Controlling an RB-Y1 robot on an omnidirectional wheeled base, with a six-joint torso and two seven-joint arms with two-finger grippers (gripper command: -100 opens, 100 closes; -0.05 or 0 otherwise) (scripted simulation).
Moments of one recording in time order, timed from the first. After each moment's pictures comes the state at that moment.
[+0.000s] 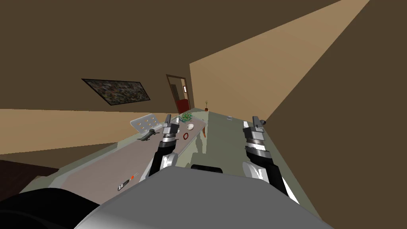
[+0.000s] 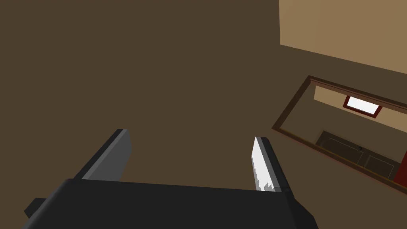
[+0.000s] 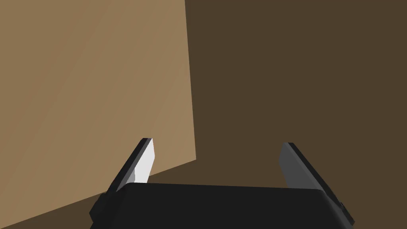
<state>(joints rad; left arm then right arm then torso) 0.49 0.04 -0.03 -2.25 0.04 -0.49 0.08 0.50 -0.03 0.03 -2.30 -0.05 -0.39 0.15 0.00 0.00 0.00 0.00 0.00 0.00</state>
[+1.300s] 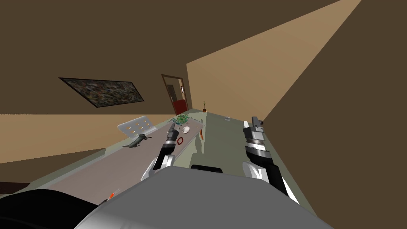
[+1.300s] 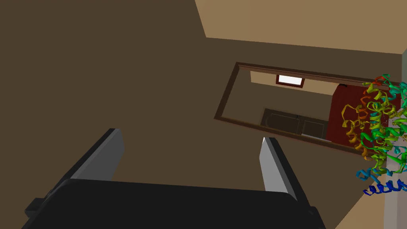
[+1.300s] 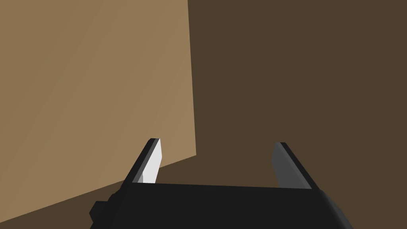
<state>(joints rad) 0.42 0.13 0.09 -1.88 0.05 -0.47 0.10 0.50 -0.03 0.03 -2.30 -0.05 -0.39 0.15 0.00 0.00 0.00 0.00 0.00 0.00</state>
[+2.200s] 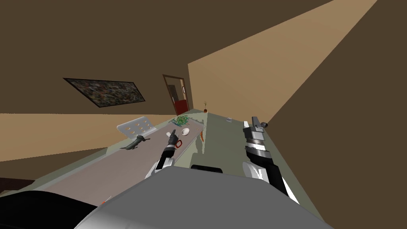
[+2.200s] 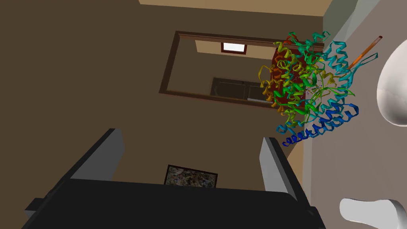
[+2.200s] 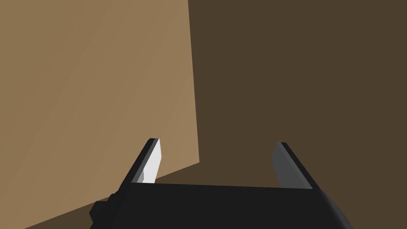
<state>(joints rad) 0.36 0.13 0.13 -1.60 0.08 -0.43 0.12 0.50 -0.03 0.03 -2.30 -0.05 -0.39 0.15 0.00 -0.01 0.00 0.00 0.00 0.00</state>
